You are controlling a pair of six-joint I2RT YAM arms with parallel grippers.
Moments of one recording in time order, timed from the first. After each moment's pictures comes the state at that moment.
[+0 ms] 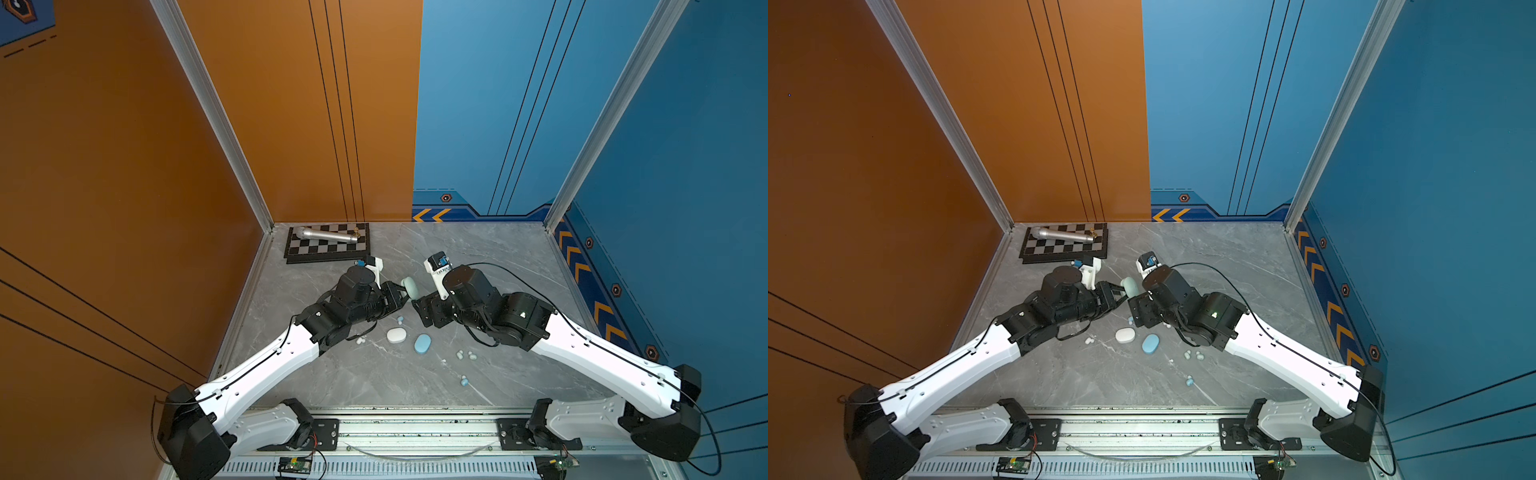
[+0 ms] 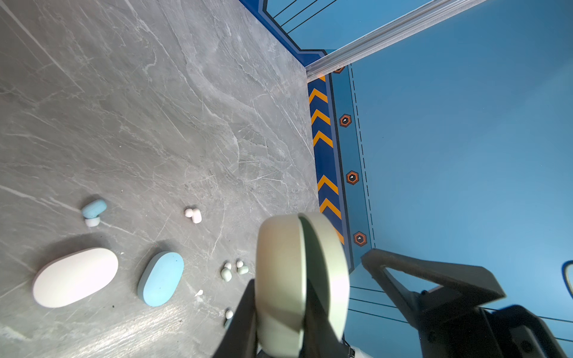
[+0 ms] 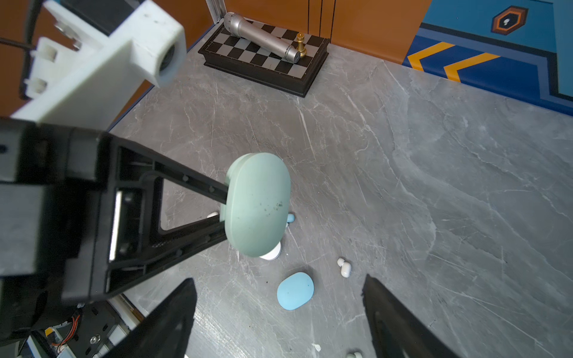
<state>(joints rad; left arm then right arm) -0.71 1.15 0.95 -0.25 0.18 -1.06 0.98 1.27 1.32 -0.73 0.25 0.35</state>
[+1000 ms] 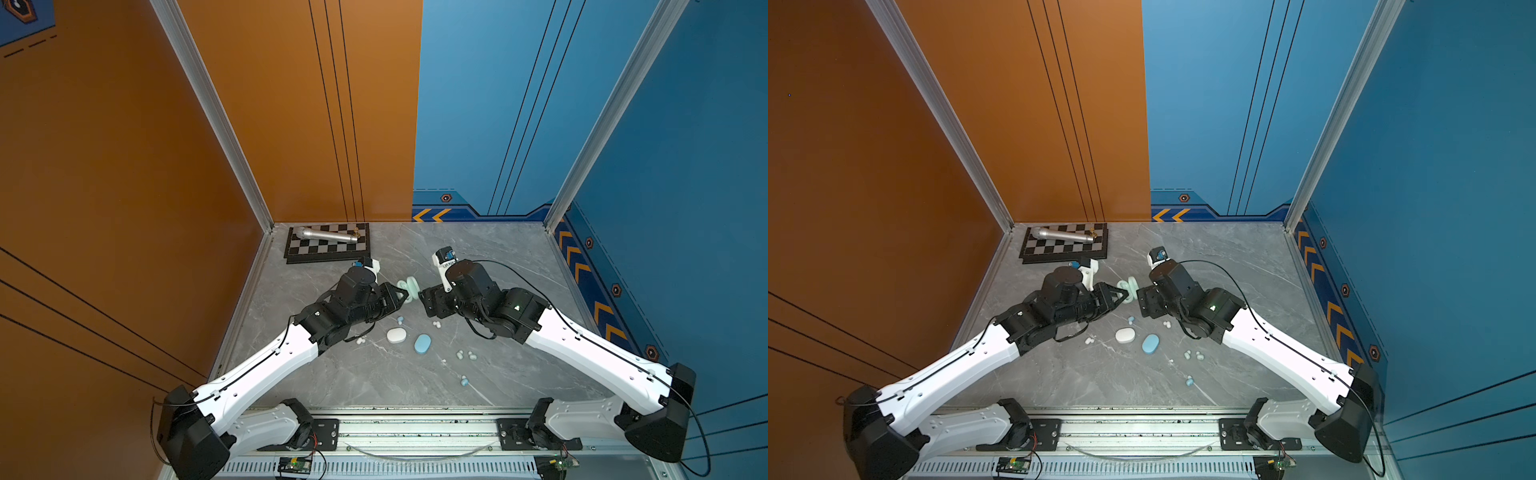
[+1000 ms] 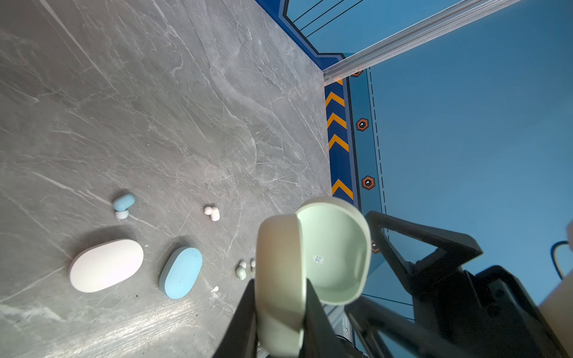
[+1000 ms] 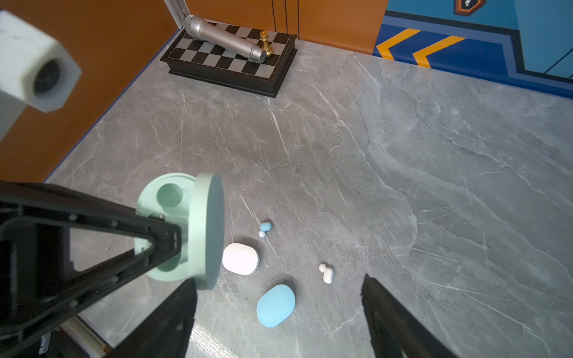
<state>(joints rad) -0.72 1.14 0.96 -0.32 0.15 -1.06 0.86 1.28 1.26 -0.67 0.25 0.38</state>
